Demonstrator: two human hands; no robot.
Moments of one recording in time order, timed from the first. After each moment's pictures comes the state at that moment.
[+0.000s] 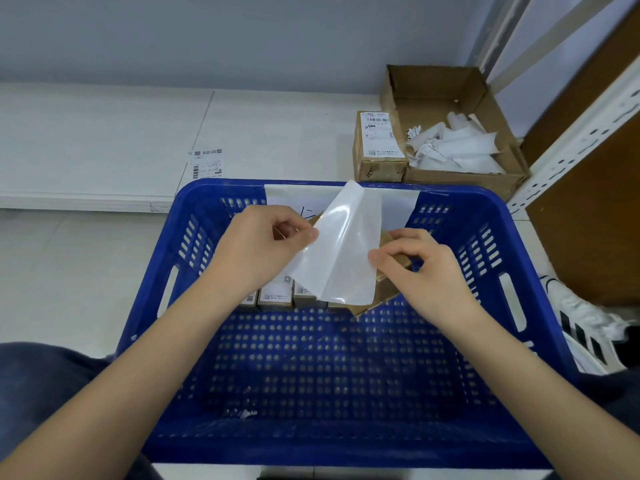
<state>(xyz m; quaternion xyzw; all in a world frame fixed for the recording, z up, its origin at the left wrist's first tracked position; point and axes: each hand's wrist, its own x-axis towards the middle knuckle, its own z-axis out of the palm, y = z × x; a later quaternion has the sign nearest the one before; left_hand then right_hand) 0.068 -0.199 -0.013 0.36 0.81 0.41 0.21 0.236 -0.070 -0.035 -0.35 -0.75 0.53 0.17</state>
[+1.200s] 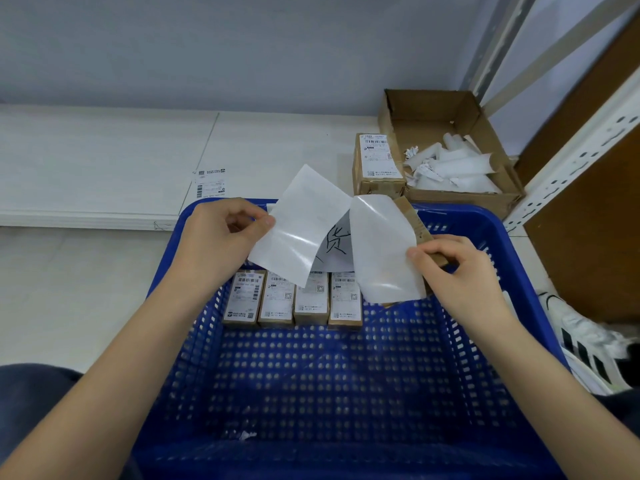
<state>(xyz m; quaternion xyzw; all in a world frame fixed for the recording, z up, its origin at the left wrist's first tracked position) 0.035 -0.212 0.000 0.27 0.81 0.50 0.16 0.249 -0.040 -0.024 -0.41 -0.77 0.45 0.20</state>
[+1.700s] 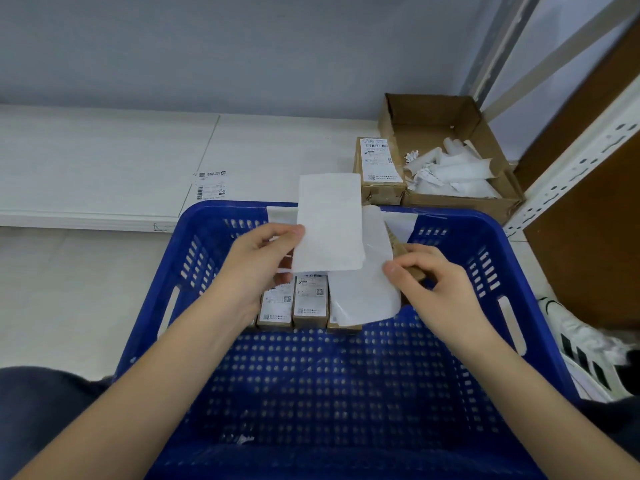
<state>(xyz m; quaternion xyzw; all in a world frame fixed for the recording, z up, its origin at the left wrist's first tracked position) 0.067 -0.190 -0.012 0.09 0.71 0.60 0.36 0.241 -0.059 -0.028 -0.35 -0.75 0.53 0.20</state>
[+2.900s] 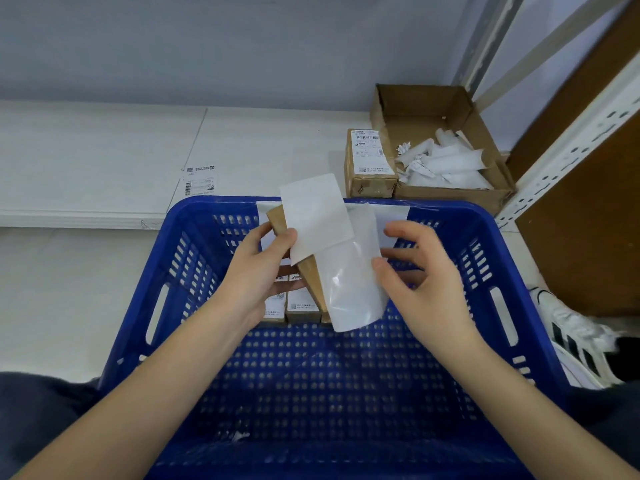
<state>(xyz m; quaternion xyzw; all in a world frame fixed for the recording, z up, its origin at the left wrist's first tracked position) 0.075 -0.180 -0.031 0.04 0.65 0.65 0.38 0.239 -0.070 -0.031 -0.29 -0.78 0.47 0.29</state>
